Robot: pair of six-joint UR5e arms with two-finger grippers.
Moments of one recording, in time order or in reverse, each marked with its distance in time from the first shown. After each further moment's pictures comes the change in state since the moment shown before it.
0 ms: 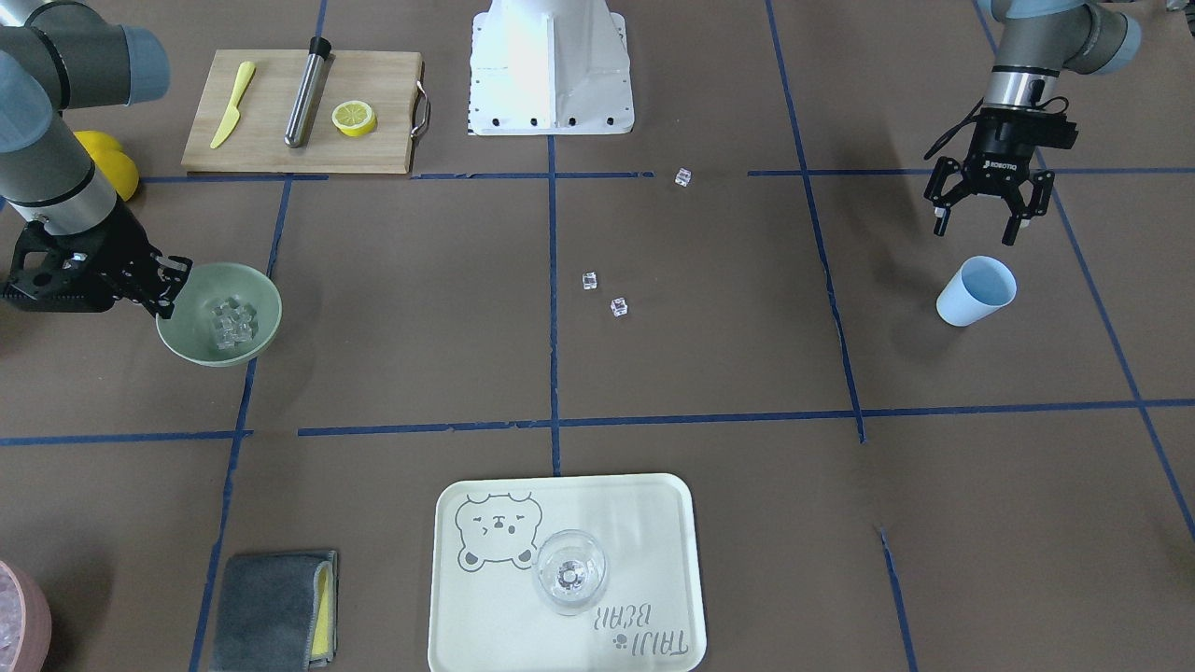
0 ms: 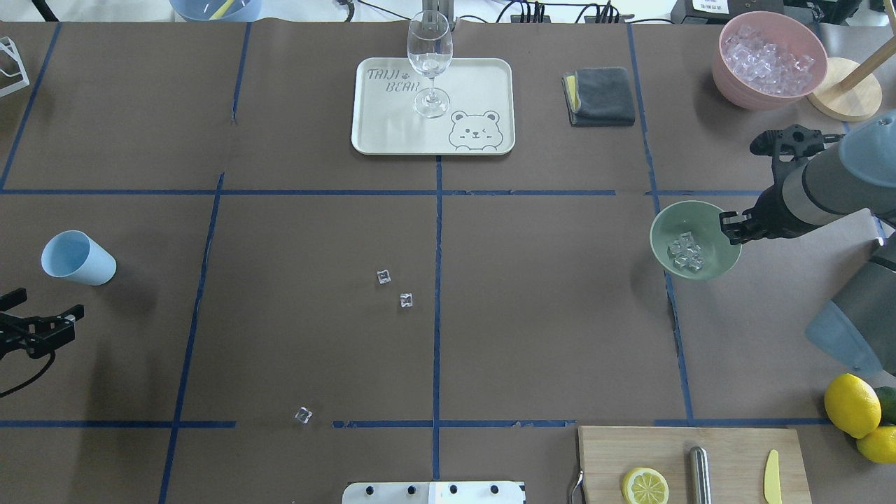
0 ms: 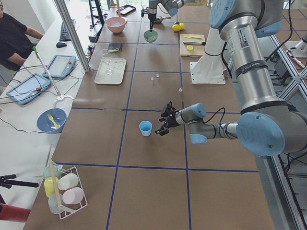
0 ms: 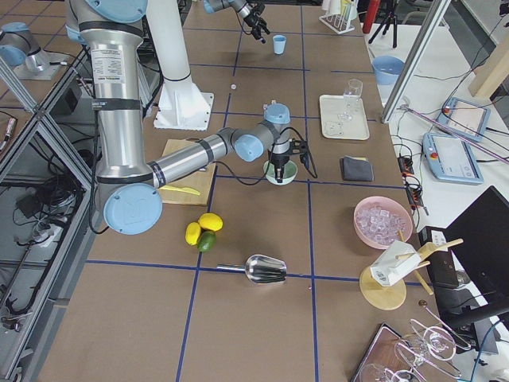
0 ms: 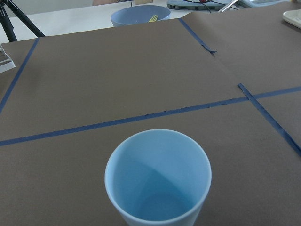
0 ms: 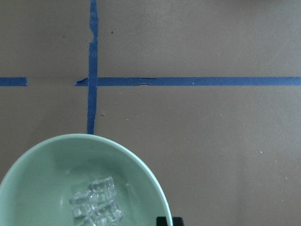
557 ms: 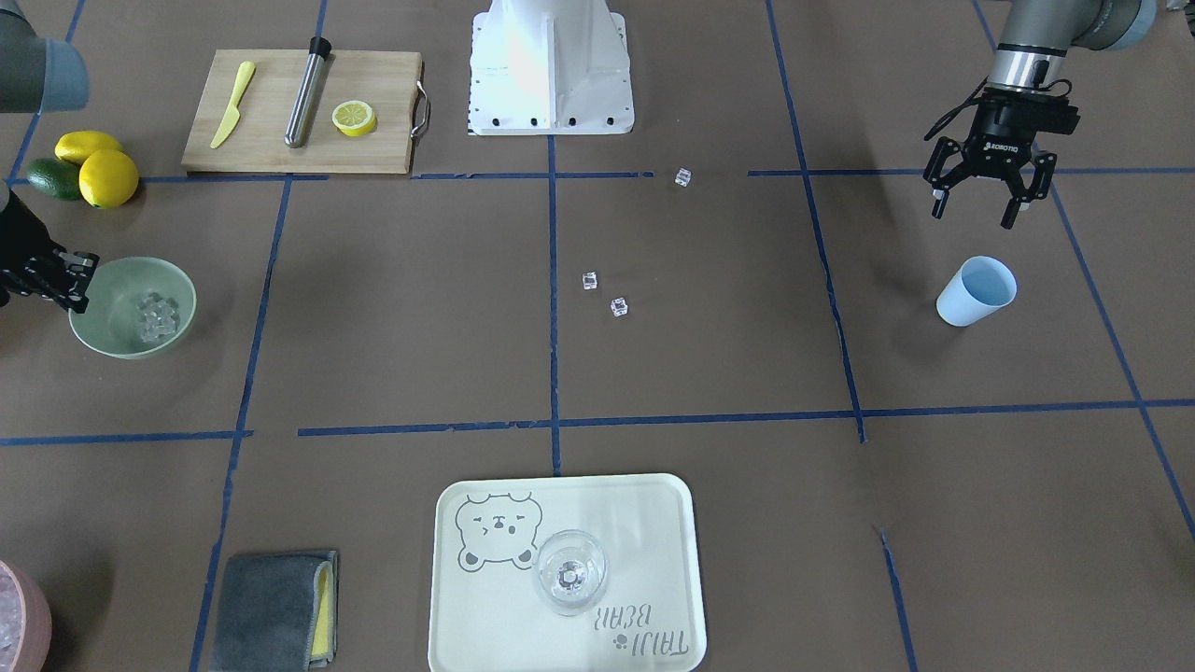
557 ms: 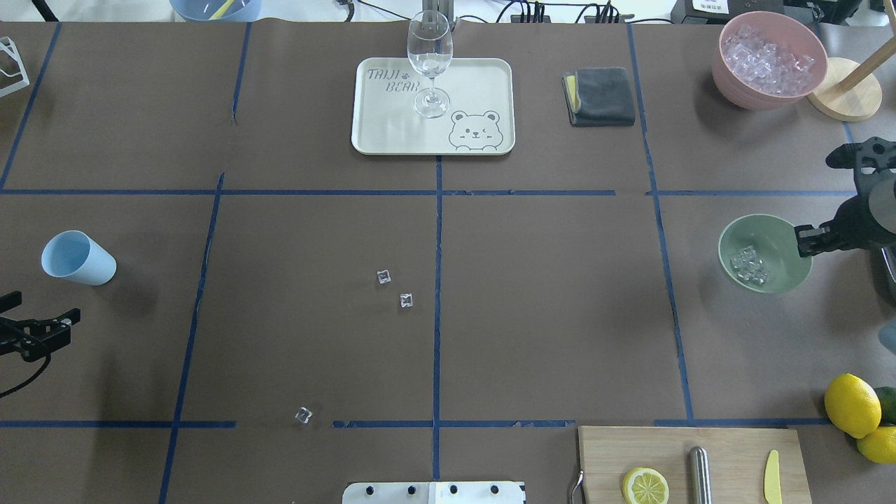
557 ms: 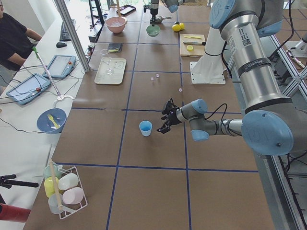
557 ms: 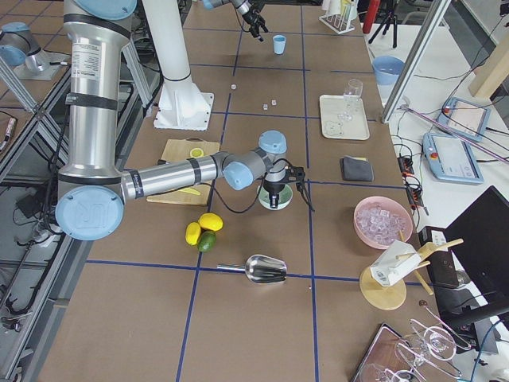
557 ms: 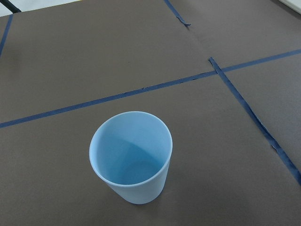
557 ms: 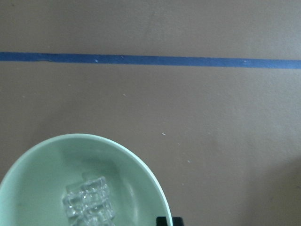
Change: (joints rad) left arm -0.009 0.018 -0.039 0.040 -0.031 0.007; right arm 0.120 -0.148 -0.031 0.076 0.078 -0.177
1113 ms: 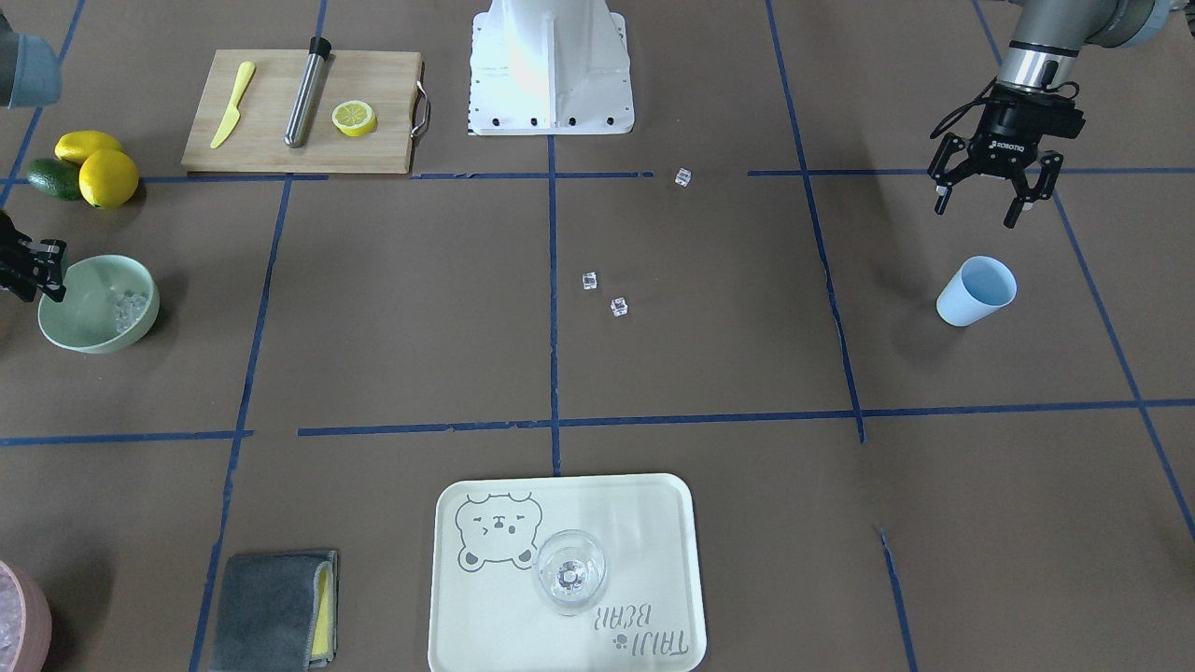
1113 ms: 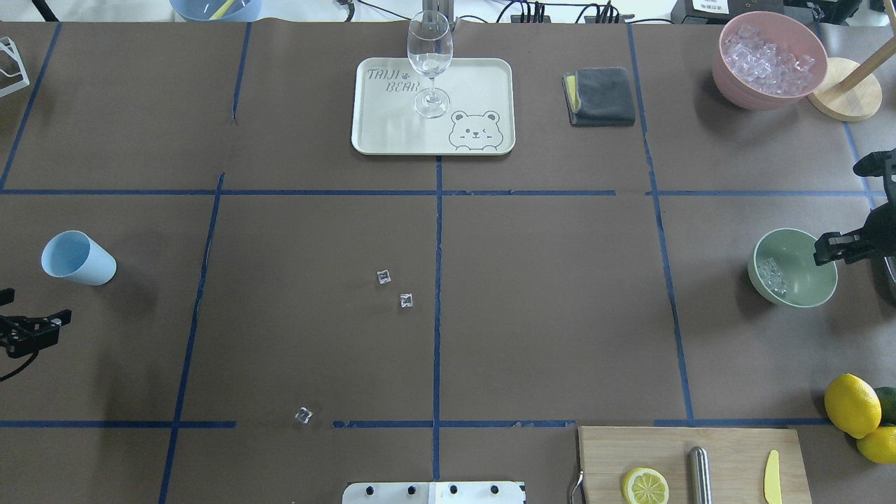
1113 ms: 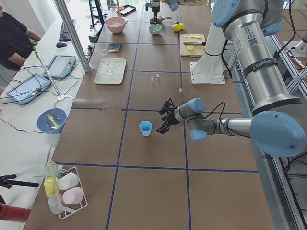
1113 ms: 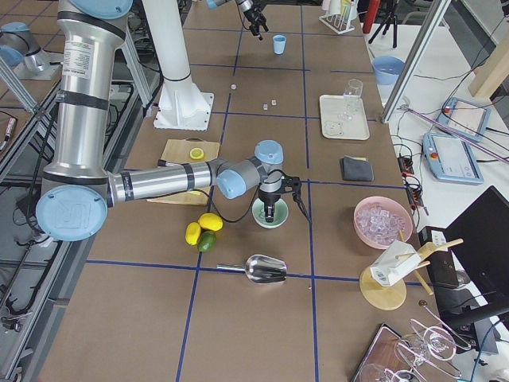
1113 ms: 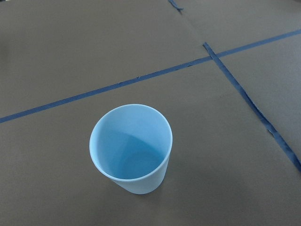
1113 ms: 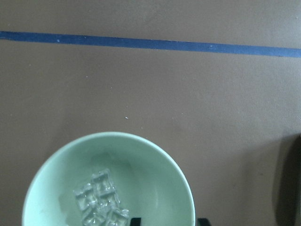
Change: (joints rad) left arm -0.167 -0.012 -0.015 0.043 -0.262 0.153; right arm 0.039 -0.034 0.001 -0.001 0.021 -0.057
